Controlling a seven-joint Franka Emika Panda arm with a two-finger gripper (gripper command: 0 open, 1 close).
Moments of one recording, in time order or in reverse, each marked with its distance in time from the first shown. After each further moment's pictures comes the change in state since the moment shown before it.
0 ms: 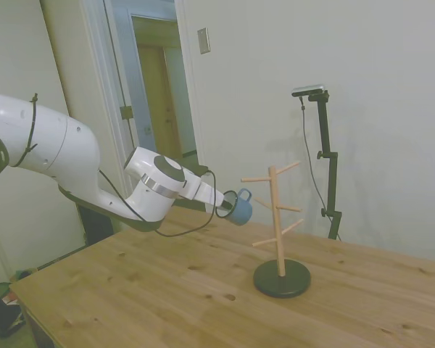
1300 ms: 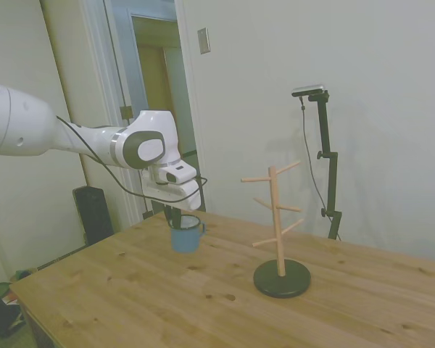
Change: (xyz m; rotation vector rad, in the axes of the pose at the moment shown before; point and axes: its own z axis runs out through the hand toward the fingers) arm 0.024 0.041 -0.070 -0.433 -0.771 -0.260
